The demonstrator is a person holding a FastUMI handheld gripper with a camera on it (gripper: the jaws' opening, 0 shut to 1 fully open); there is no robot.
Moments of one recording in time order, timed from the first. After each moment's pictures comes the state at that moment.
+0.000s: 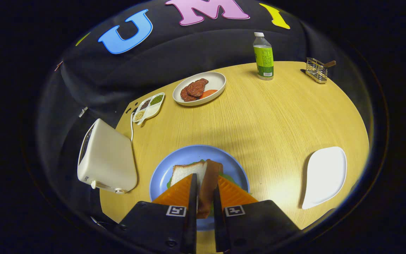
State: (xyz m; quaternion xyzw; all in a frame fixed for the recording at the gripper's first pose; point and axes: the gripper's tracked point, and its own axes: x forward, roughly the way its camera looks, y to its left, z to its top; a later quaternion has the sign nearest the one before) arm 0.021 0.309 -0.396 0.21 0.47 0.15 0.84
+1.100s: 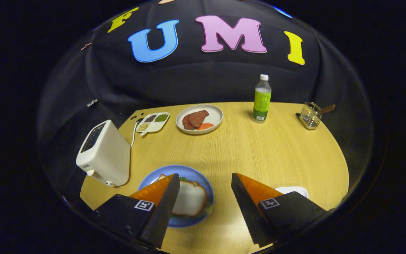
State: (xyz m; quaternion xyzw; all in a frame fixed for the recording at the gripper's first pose) arm 0.042 0.238 -0.317 0.12 0.34 0.17 0.92
